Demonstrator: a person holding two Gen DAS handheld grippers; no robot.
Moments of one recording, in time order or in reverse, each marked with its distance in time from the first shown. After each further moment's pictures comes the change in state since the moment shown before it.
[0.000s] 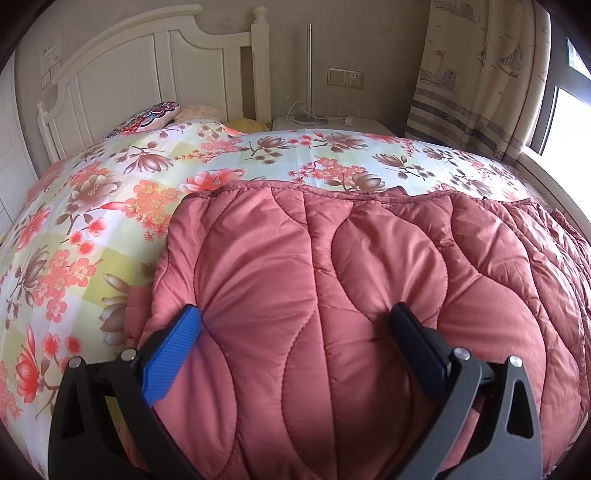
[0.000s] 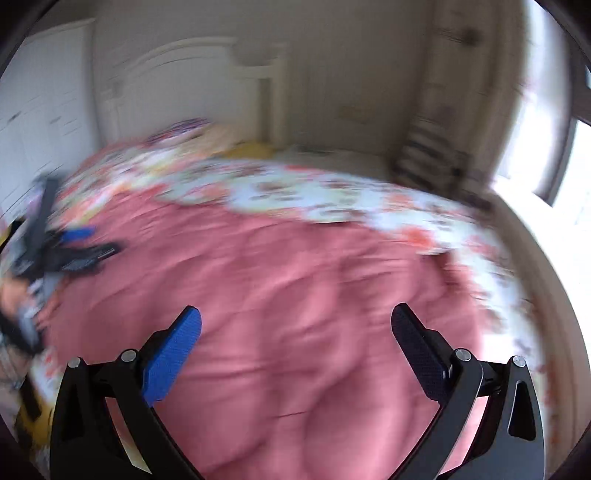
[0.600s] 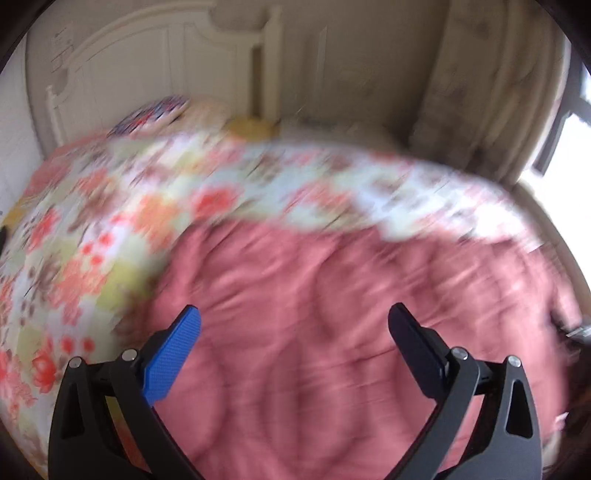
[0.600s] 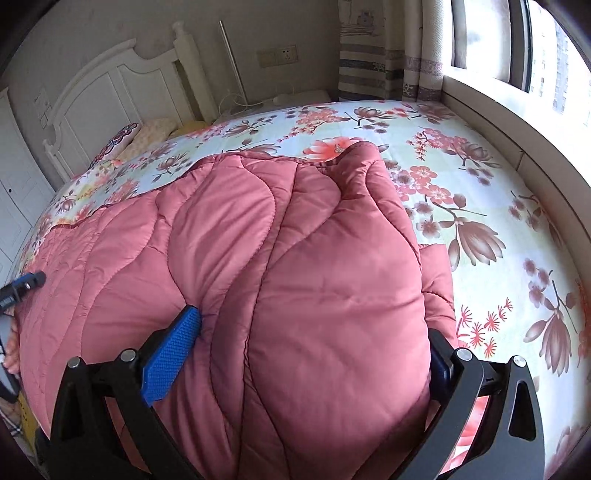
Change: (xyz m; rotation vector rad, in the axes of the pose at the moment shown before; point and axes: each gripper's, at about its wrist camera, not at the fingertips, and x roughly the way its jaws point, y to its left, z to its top) left arm -0.041 -0.024 0.042 -0.074 -0.015 -0.051; right arm 0.074 -0.088 -0.021 0.271 0.173 0.040
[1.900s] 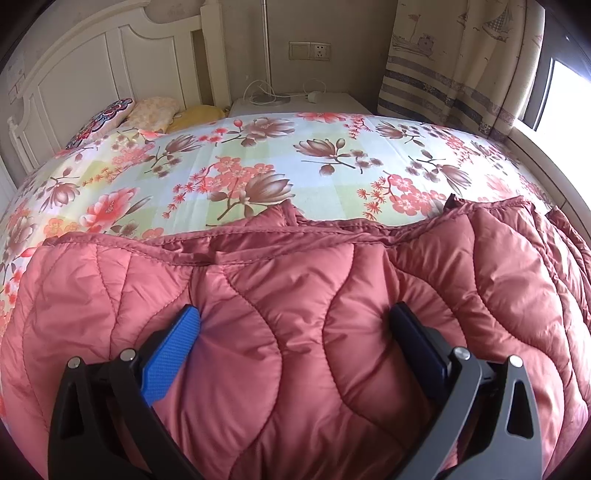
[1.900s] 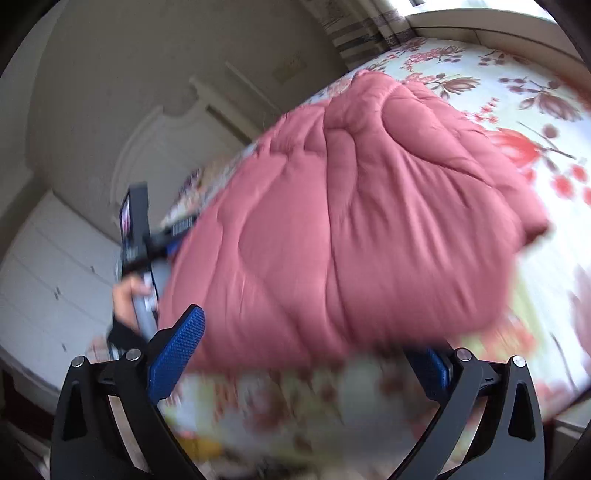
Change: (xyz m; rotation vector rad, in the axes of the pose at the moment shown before) left arm 0.101 -0.079 -0.009 0.135 0.129 0.025; right arm -0.067 0.008 -0.124 0.363 -0.082 0.385
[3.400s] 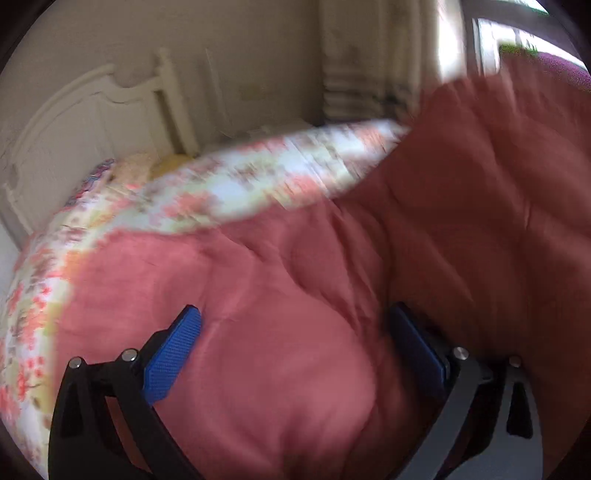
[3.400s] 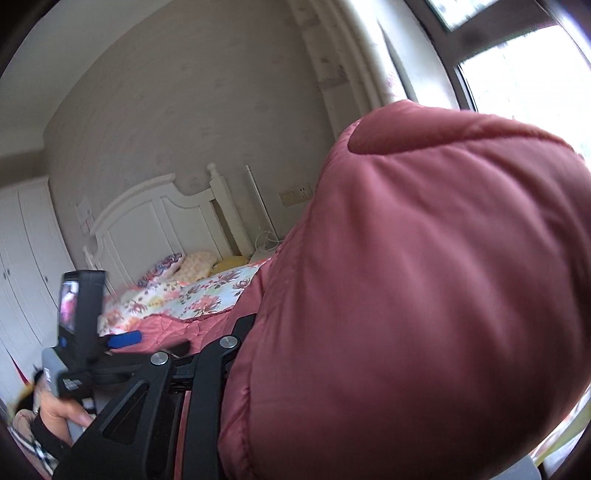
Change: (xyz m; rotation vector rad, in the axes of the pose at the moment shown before) left arm -0.066 -0.088 -0.072 0.212 -0.149 0.014; right arm -0.048 0.085 -0.005 -0.352 -0.489 -0.175
